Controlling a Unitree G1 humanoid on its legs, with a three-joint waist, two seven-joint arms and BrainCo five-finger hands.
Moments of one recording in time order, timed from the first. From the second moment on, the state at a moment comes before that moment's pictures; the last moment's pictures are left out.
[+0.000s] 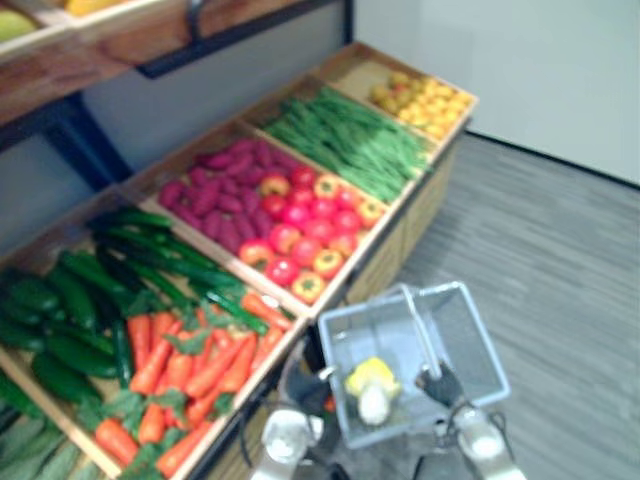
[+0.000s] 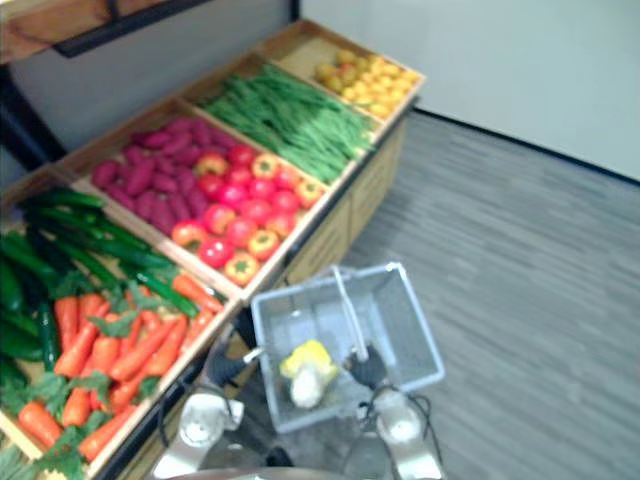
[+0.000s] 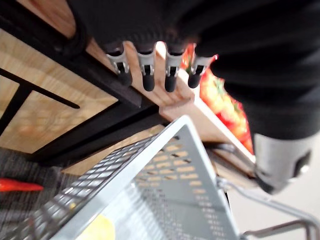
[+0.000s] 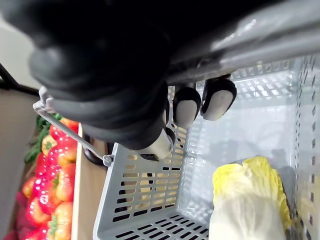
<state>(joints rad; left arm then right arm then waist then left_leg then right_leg) 0.18 0.05 -0.22 0.36 0.28 -0.10 0.31 0.22 -0.11 0.17 0.29 -0.15 -0.02 -0.04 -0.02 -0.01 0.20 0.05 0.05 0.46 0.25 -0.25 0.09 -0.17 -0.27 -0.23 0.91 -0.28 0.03</state>
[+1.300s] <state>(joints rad) -0.04 0.28 0.00 0.16 0.41 -0.09 0.31 0.26 -0.04 -0.25 0.68 -0.18 -0.03 -0.20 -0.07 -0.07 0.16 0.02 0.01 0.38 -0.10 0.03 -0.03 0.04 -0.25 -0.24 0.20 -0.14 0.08</state>
